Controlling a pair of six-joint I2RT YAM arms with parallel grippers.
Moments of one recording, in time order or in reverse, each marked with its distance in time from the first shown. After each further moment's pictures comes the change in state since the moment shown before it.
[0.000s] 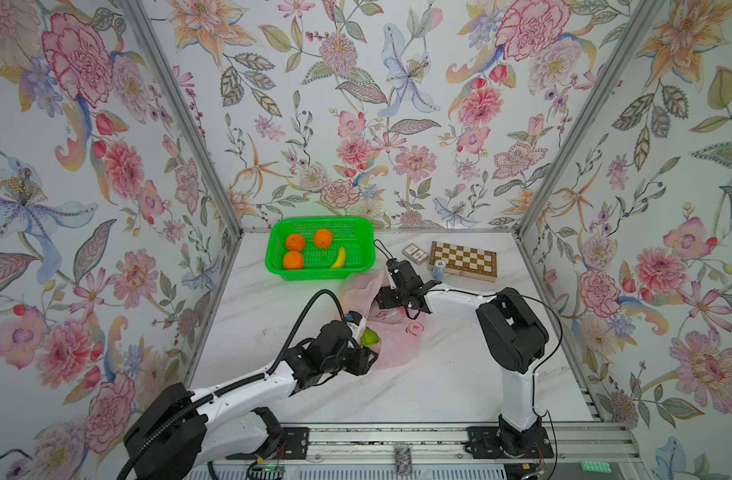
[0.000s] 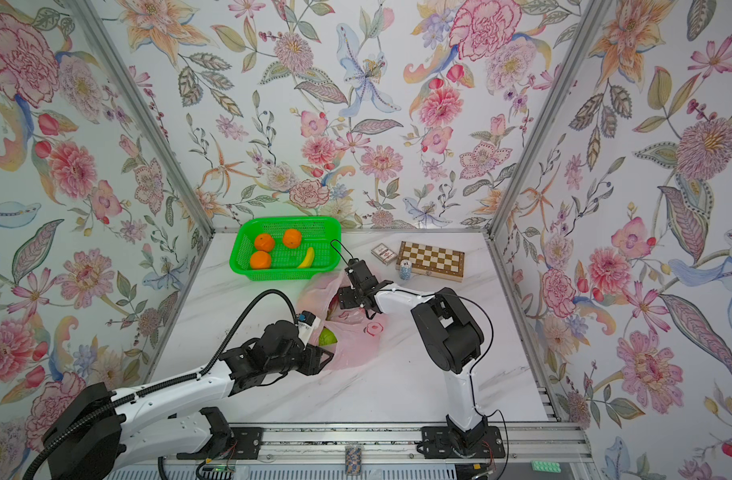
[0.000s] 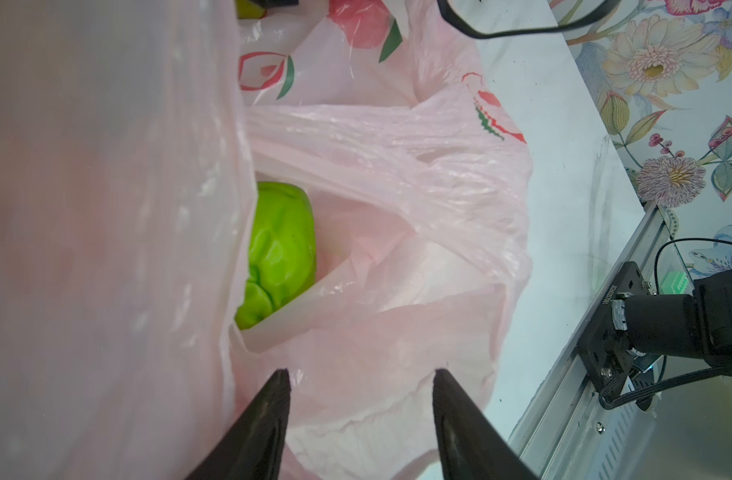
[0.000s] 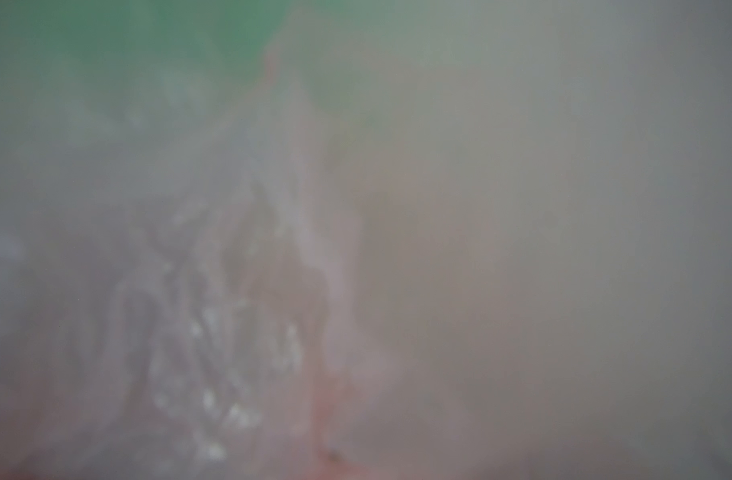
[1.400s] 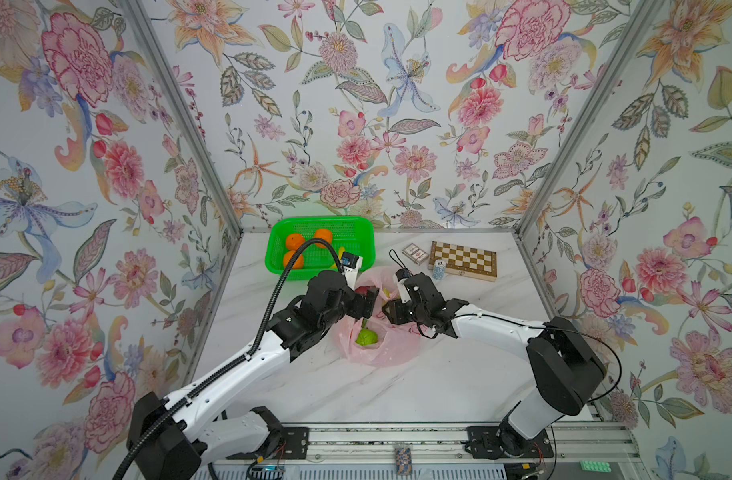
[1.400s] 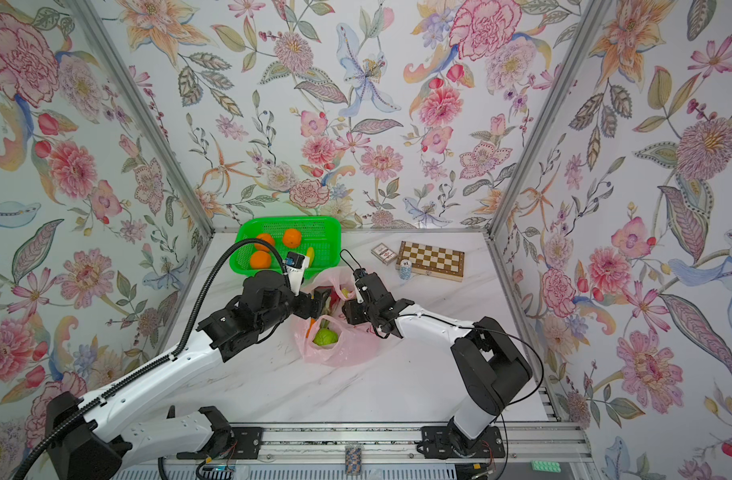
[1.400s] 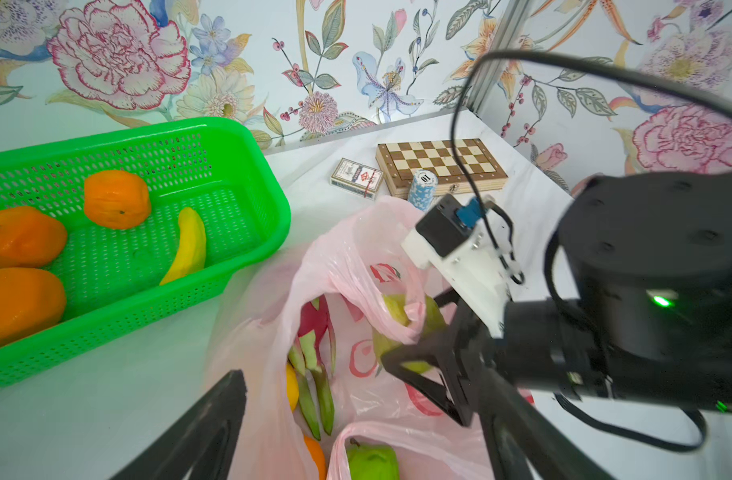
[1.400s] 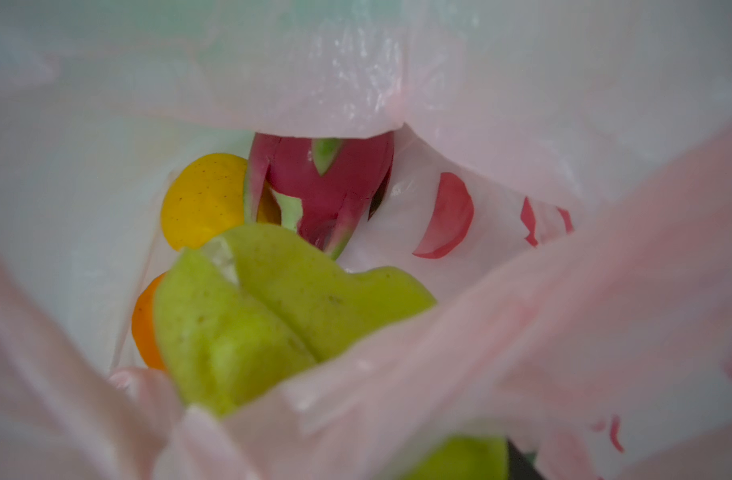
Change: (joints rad) left arm 0.132 0.063 0.492 -0.144 -0.283 0.326; right arm 0.072 -0.405 -0.341 0.071 -0.092 0.065
